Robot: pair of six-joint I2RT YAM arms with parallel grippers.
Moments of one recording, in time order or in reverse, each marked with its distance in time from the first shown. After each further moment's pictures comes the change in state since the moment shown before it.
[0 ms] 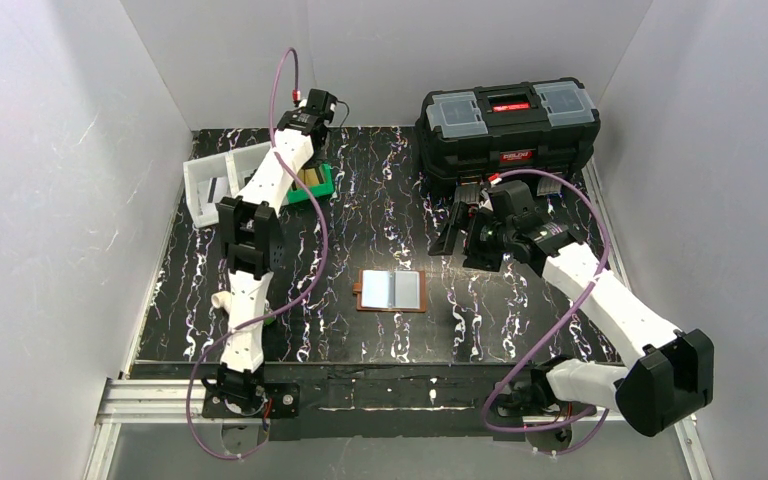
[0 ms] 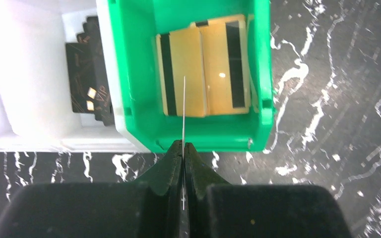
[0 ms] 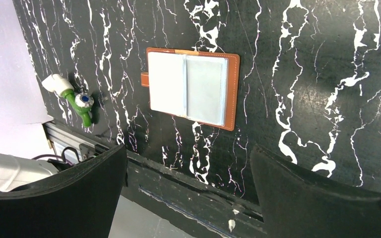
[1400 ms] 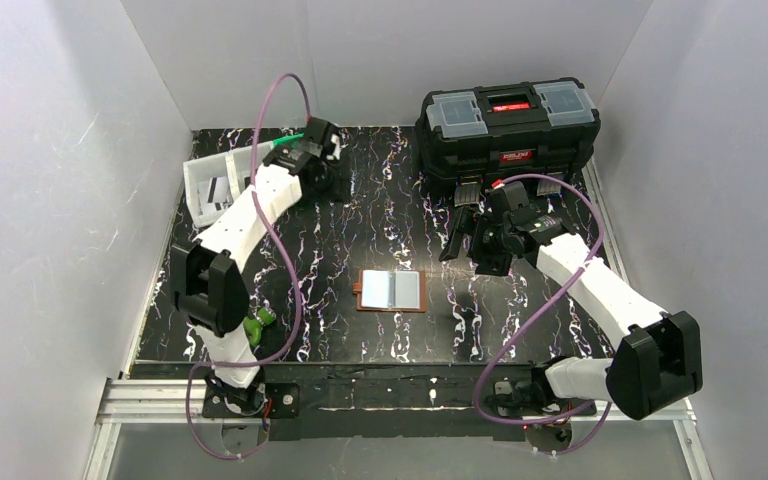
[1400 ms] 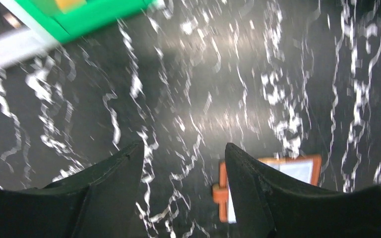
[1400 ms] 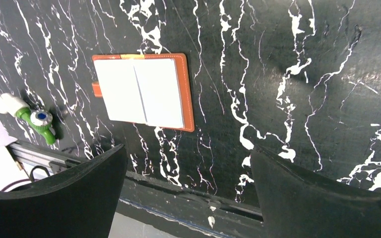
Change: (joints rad) left arm -0.102 -0.505 -0.564 0.134 0.297 -0.010; right arm -0.039 0.068 -0.003 -0.089 0.073 -0.036
